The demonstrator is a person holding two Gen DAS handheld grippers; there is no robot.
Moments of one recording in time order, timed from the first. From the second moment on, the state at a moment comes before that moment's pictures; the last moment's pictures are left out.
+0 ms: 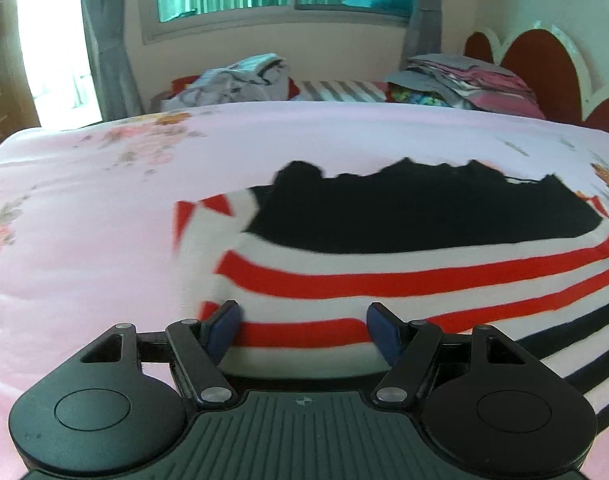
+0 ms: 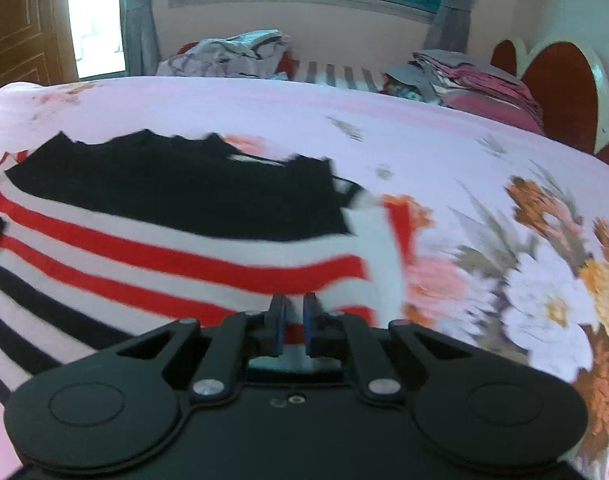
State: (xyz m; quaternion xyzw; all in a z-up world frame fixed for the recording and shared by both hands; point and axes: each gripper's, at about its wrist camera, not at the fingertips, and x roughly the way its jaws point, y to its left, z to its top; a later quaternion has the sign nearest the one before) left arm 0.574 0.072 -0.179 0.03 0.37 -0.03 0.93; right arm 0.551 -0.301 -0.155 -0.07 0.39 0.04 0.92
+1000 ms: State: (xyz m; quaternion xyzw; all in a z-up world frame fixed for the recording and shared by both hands) left arm 0.499 0.004 -0.178 0.06 0.38 -0.08 0.92; right arm 0.479 -0.193 -0.153 -0.08 0.41 0.14 0.90
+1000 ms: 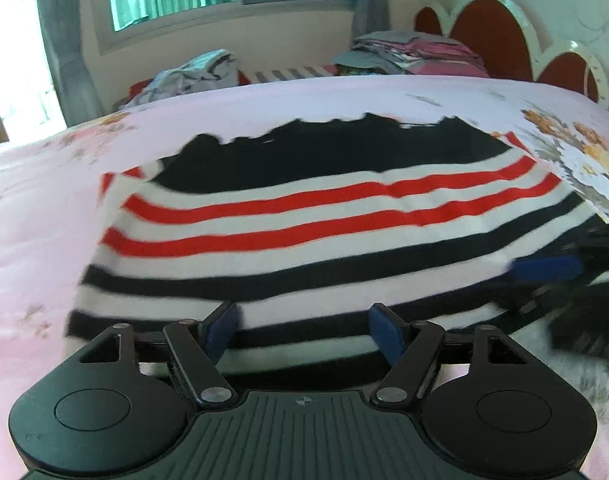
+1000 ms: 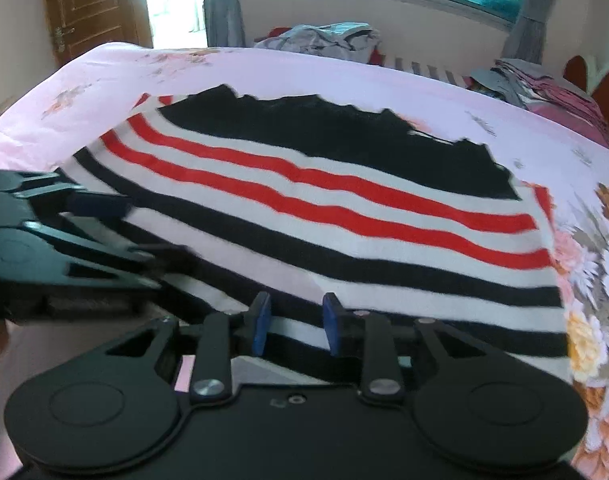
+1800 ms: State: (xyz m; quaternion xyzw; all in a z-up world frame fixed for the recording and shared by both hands) left arm 0.488 0.079 -0.183 0.02 0.39 -0.04 0.92; right arm 0.455 -0.311 -0.153 -0.01 0.44 0.02 0.90
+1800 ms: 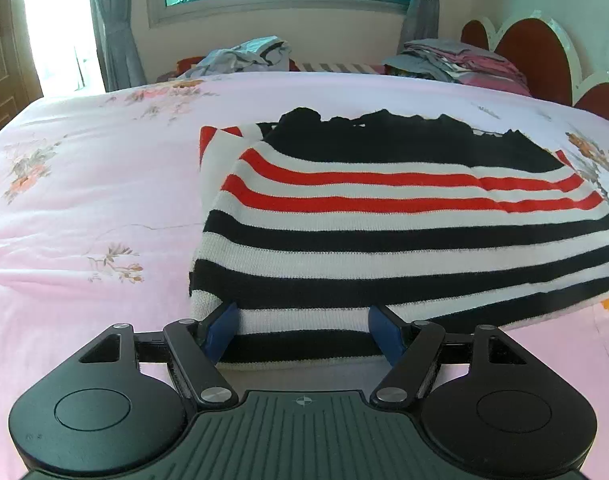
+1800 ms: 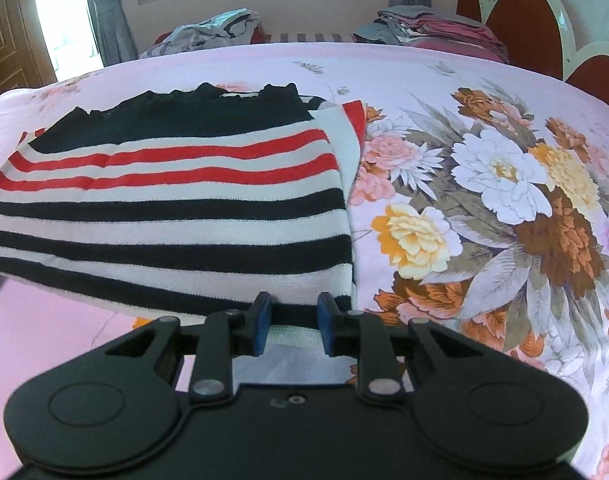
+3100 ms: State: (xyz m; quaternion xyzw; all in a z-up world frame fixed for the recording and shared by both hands) left arm 0.436 0.143 -0.225 -0.41 0.31 0.04 0.86; right arm 0.399 -0.288 -0.131 0.09 0.39 0.09 0.91
